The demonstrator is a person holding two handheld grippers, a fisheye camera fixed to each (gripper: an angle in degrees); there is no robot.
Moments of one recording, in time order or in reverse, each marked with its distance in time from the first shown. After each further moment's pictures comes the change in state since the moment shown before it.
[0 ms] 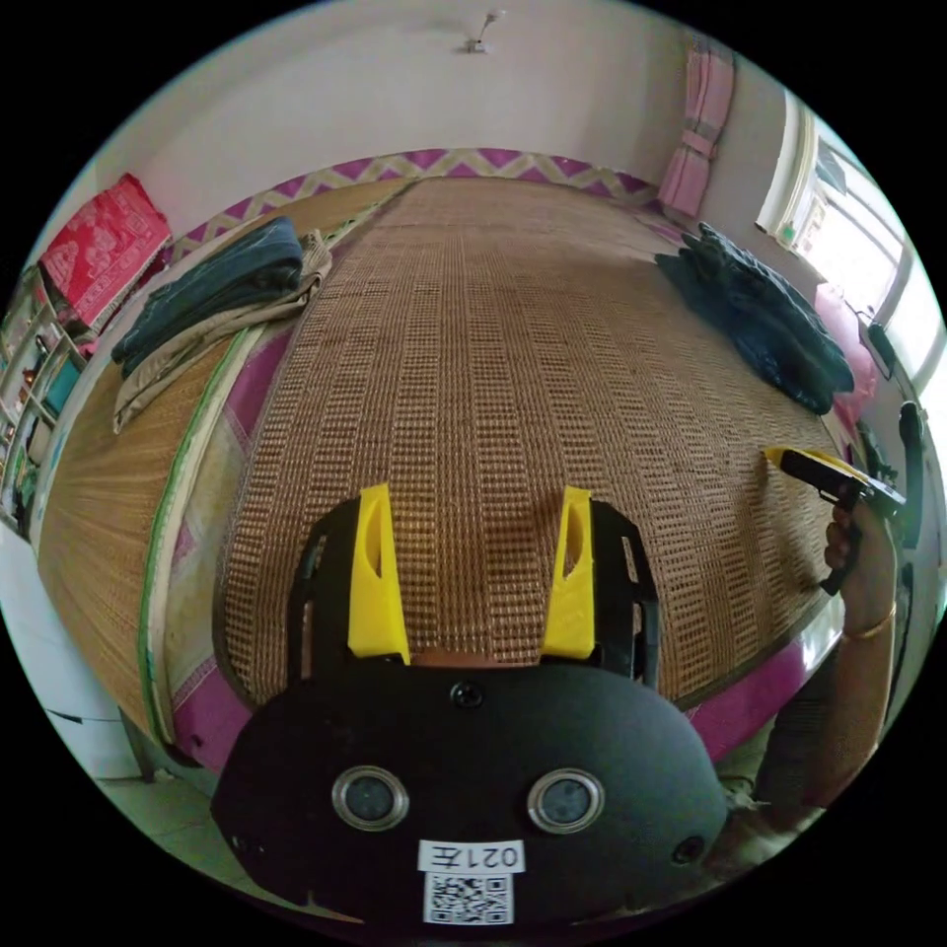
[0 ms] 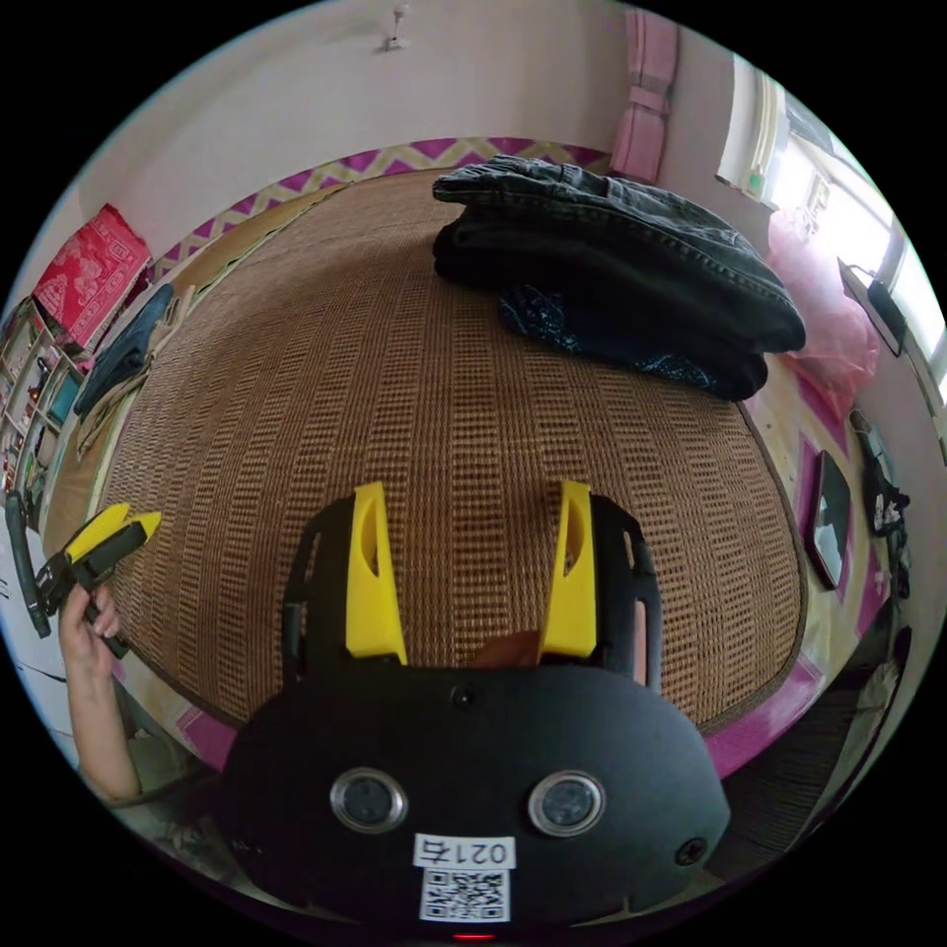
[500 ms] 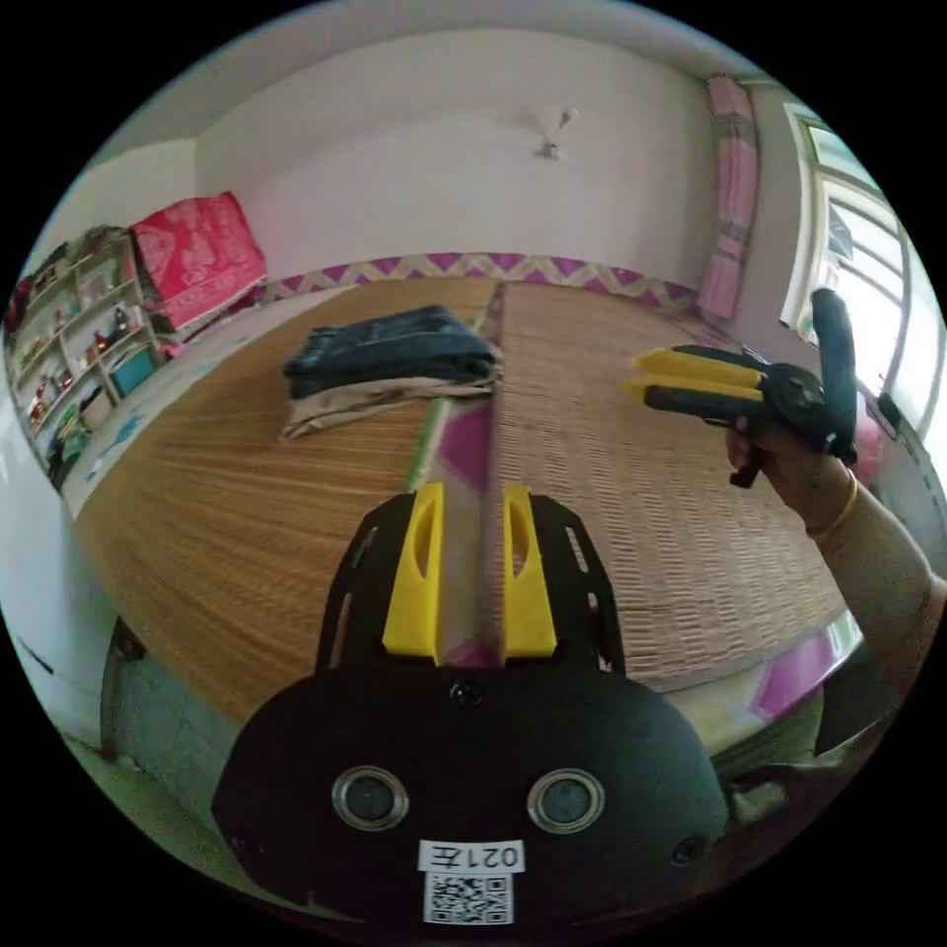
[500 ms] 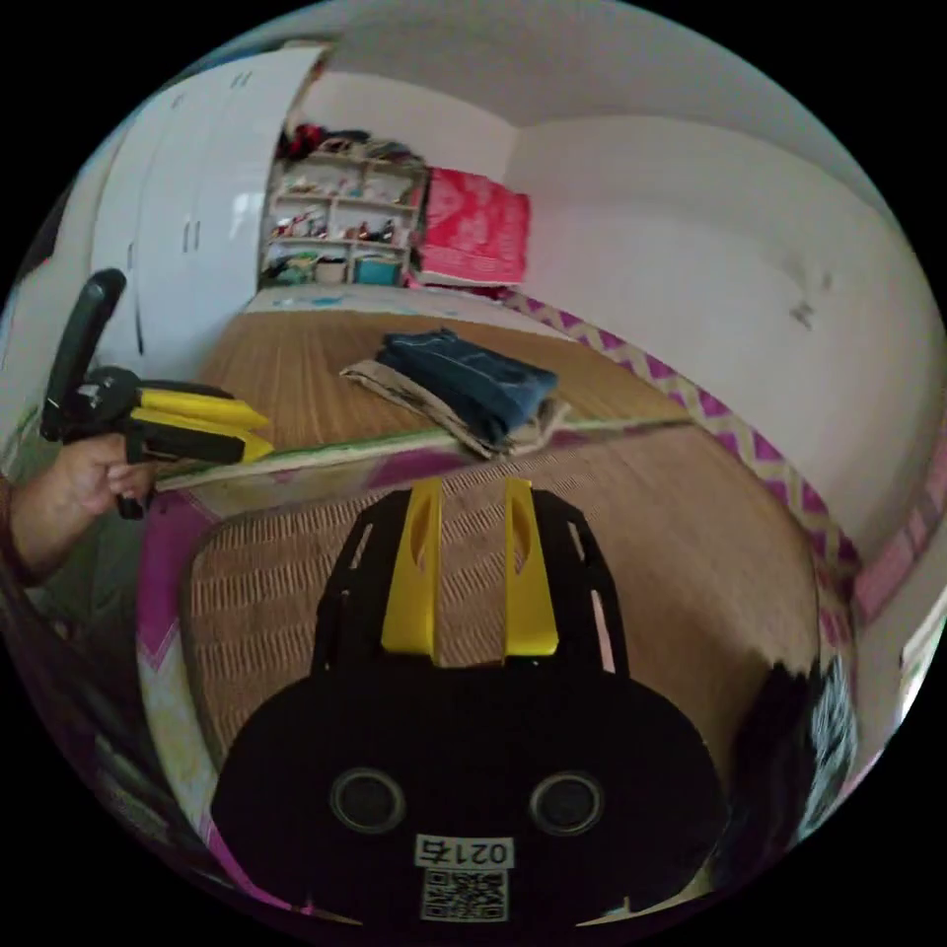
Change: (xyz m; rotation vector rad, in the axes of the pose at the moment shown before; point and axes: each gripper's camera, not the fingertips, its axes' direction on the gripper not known) left arm -0.217 0.097 -0.161 0.328 -0.155 -0.173; right arm -0.387 0.004 0.003 0.490 -0.377 -1.042
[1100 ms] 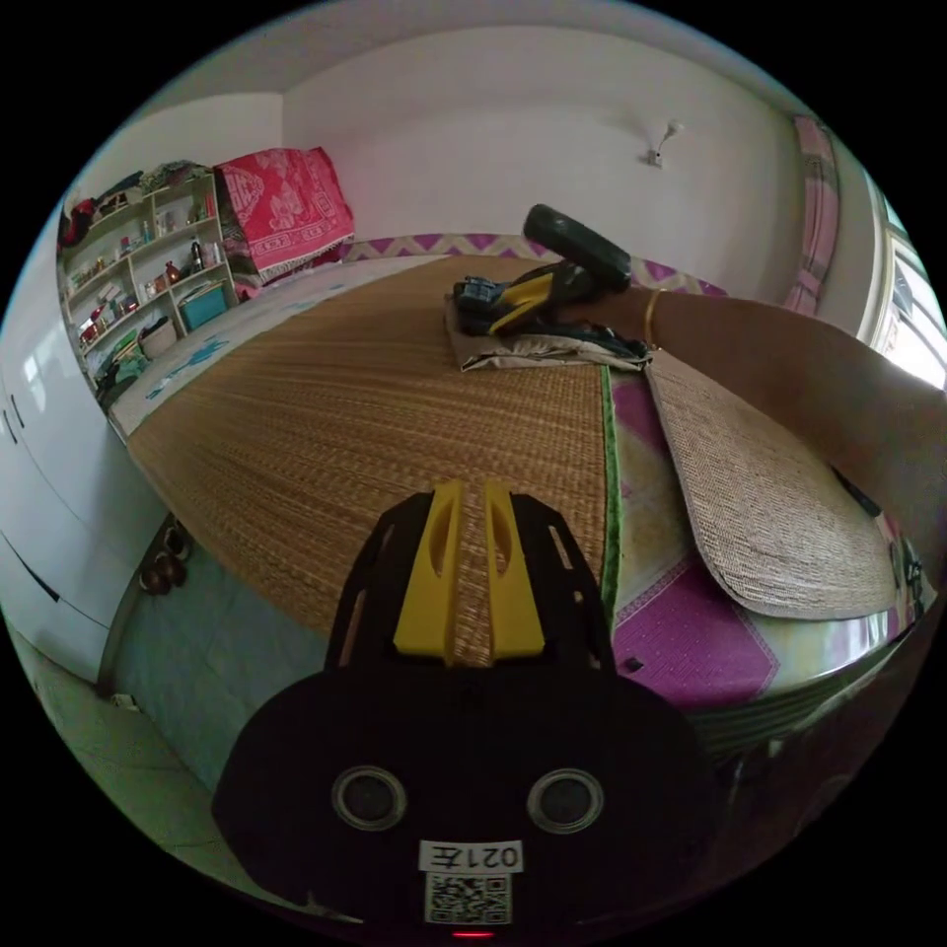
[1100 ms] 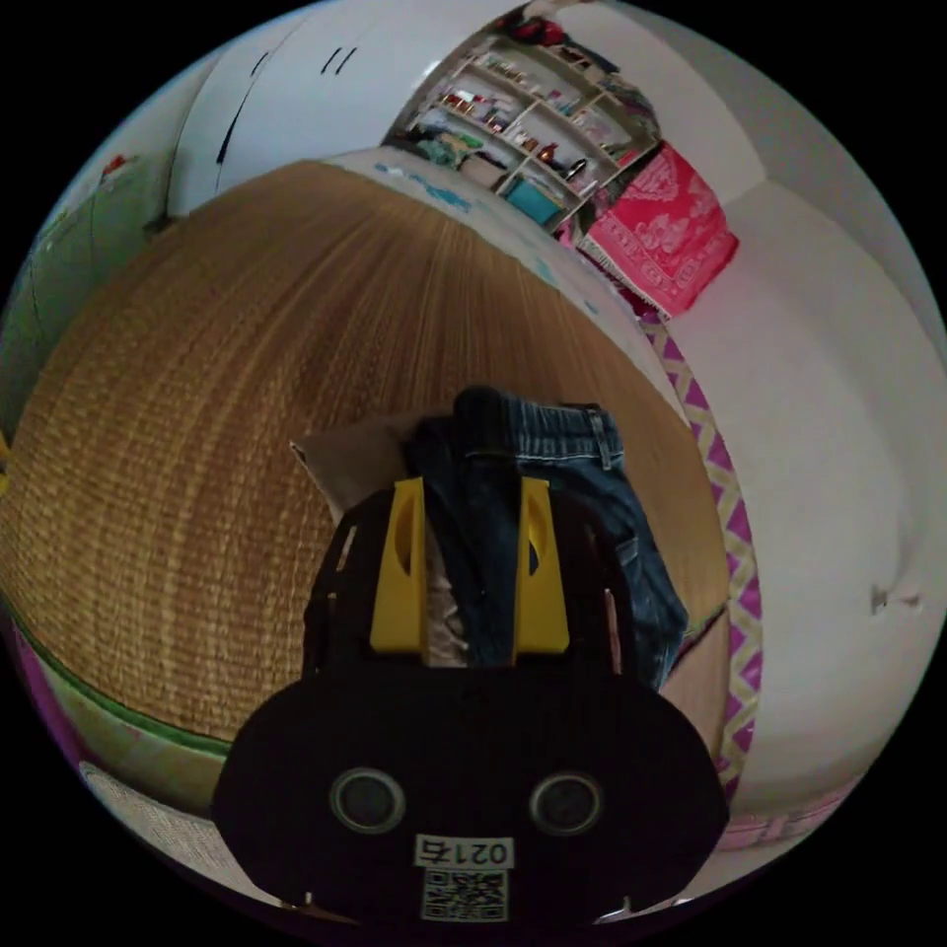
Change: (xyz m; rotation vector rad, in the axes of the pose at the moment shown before) left arm -0.184 0.043 -0.060 -0.083 -0.048 -0.079; right arm -0.174 -0.200 0.325 -0.202 0.068 -0.496
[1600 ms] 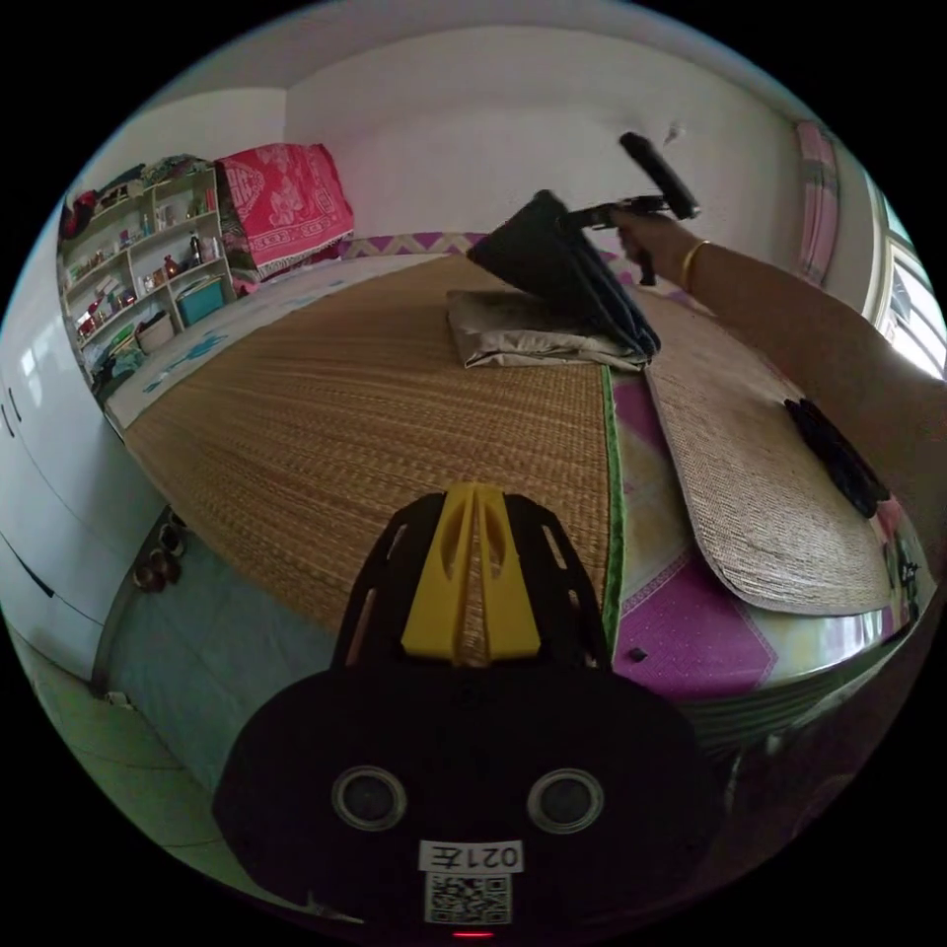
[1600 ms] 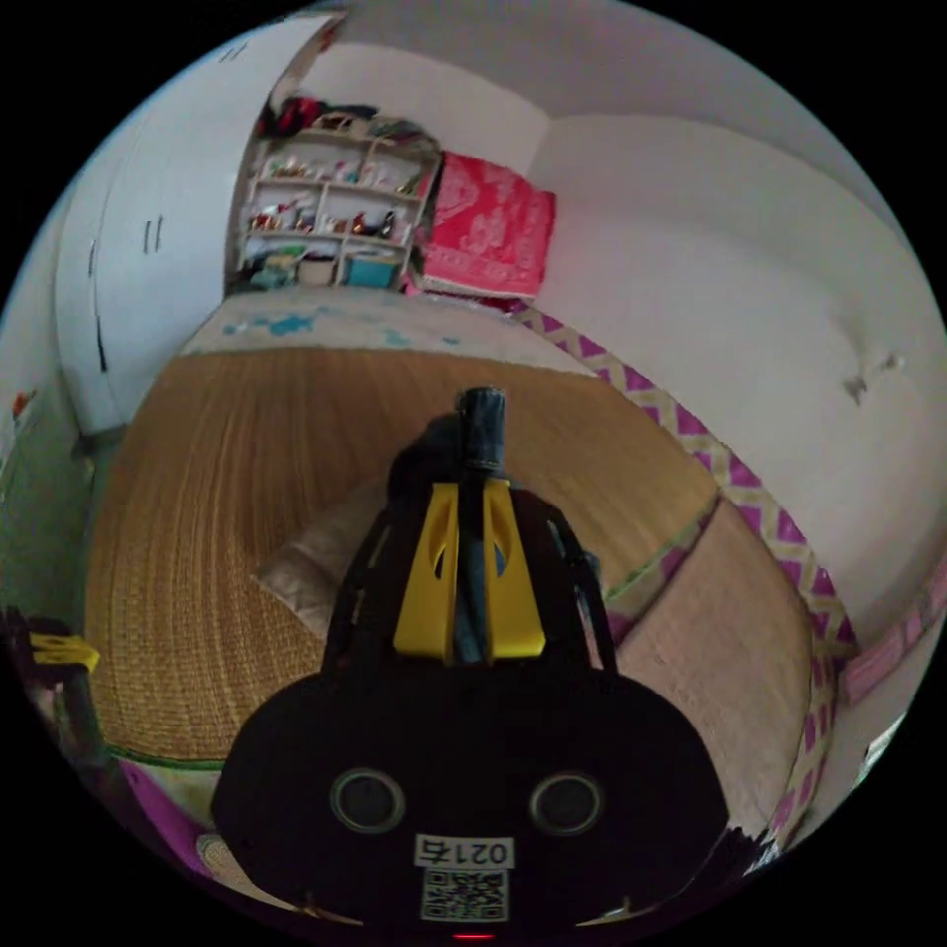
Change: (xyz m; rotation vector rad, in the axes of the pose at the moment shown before) left arm -0.051 -0.005 -0.049 0.022 0.014 -0.031; right arm 0.162 0.043 -0.121 0.190 0.007 0.631
